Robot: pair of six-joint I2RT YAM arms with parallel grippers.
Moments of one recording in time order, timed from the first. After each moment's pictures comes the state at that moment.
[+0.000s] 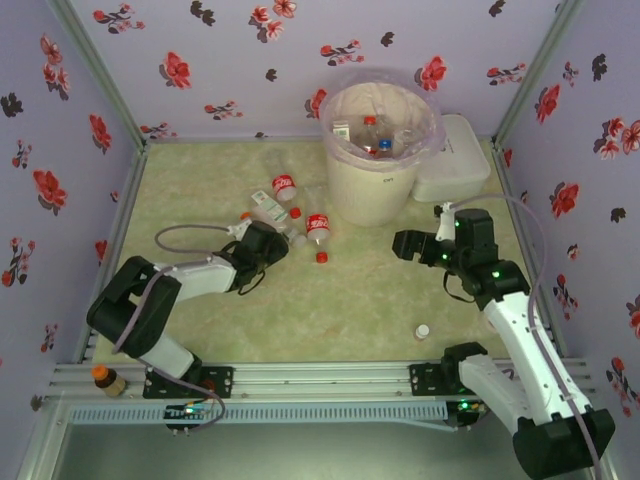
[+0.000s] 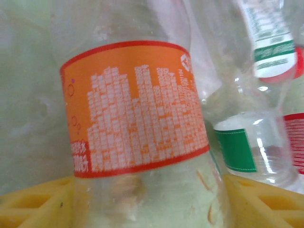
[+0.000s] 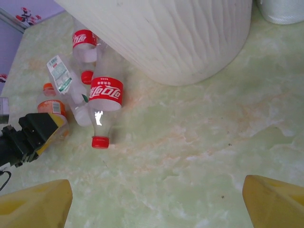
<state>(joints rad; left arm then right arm) -0.62 1.54 0.66 0.04 -0.26 -1.00 0.23 0.84 0.80 -0.65 -0.30 0.38</state>
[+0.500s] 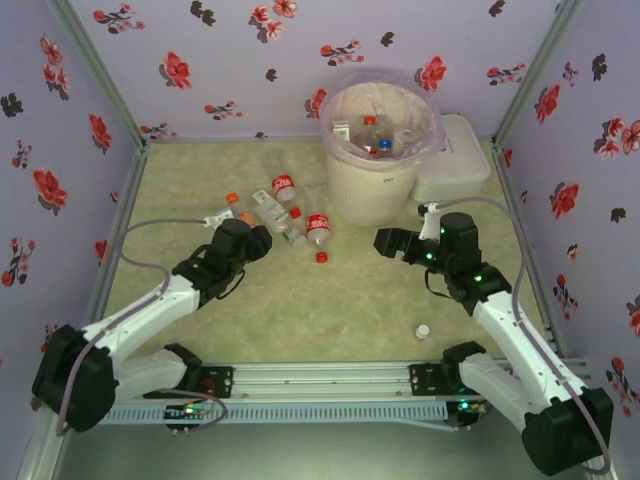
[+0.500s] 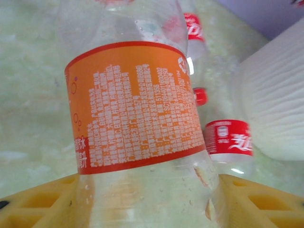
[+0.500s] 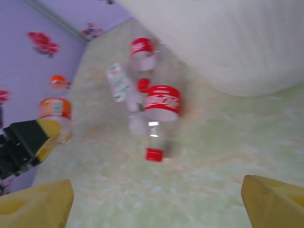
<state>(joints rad) -0.62 1.10 0.65 -0.20 -0.29 -0.85 0.34 0.86 0.64 -0.25 -0.43 0.58</state>
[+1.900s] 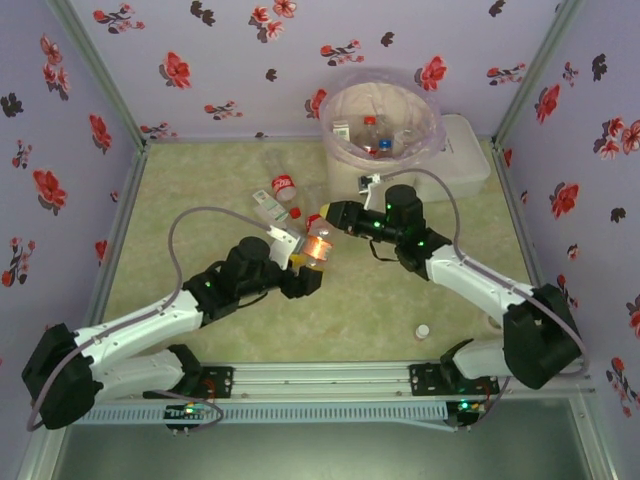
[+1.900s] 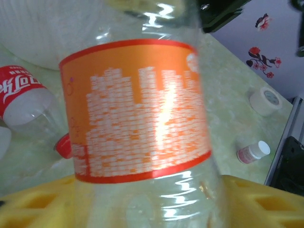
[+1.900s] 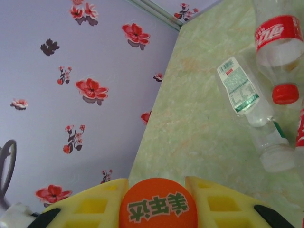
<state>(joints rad) -0.90 1.06 0.63 -0.02 0.12 -0.34 0.58 1.32 0.86 0.20 -0.53 0.86</state>
